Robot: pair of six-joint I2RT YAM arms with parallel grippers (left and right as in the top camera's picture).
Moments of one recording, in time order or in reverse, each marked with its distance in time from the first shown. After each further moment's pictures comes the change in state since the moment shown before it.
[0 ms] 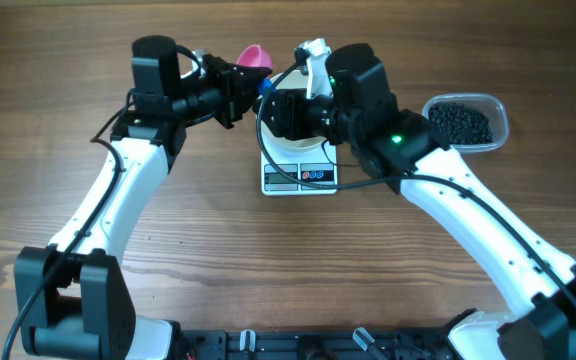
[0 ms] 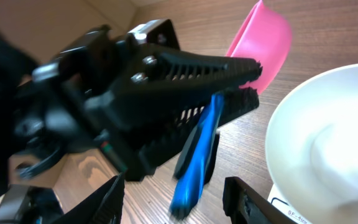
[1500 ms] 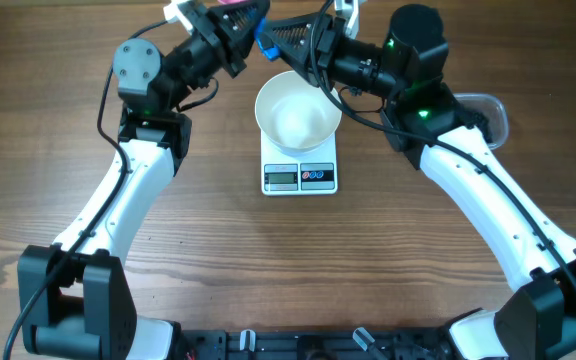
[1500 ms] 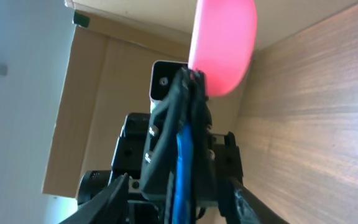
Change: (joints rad) left arm -0.031 0.000 -0.013 0.780 -0.132 -0.091; right arm -0.169 0.039 0.006 0.565 -0.366 0.696
